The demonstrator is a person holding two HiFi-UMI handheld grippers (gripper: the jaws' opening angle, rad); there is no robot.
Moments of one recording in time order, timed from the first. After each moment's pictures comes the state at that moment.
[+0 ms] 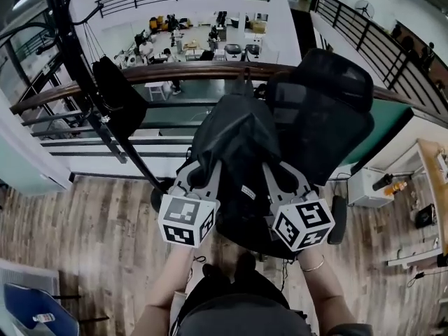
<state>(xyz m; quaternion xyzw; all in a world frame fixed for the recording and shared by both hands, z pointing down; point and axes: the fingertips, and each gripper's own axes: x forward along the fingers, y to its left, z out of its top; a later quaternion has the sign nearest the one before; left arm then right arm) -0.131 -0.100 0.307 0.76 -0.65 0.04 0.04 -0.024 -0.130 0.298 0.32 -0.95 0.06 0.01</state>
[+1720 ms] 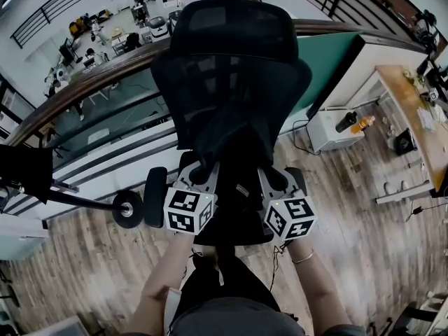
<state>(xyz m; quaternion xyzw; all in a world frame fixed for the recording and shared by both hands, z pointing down) 0.102 -0.278 0.460 0.86 -0.48 0.11 0.14 0.217 -0.266 0.455 0.50 -0.85 0.17 0.05</state>
